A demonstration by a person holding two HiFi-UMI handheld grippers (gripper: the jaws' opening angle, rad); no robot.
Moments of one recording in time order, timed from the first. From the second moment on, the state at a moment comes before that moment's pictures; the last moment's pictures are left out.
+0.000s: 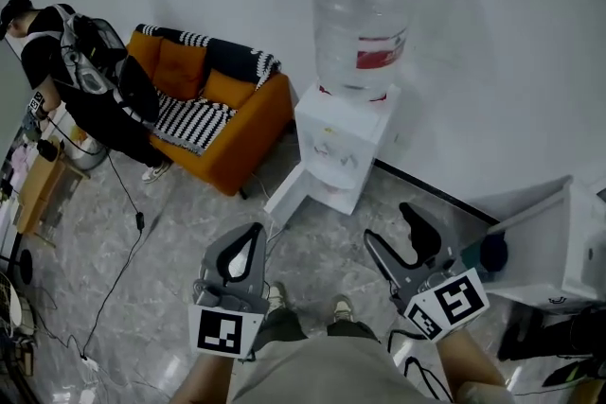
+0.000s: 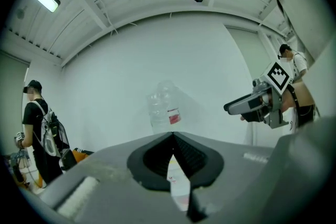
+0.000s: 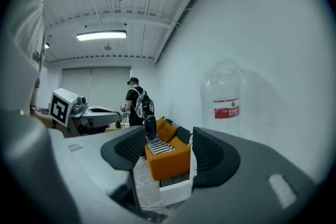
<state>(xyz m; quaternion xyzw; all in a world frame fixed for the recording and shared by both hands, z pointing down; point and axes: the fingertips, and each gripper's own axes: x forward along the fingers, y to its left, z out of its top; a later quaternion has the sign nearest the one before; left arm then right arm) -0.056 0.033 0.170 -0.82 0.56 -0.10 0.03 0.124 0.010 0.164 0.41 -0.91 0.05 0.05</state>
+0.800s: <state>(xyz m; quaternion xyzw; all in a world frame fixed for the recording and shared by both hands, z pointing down) -0.096 -0.089 0.224 -0.89 0.44 -0.10 0.07 0.066 -0.087 0.232 0.53 -0.84 0.11 -0.01</state>
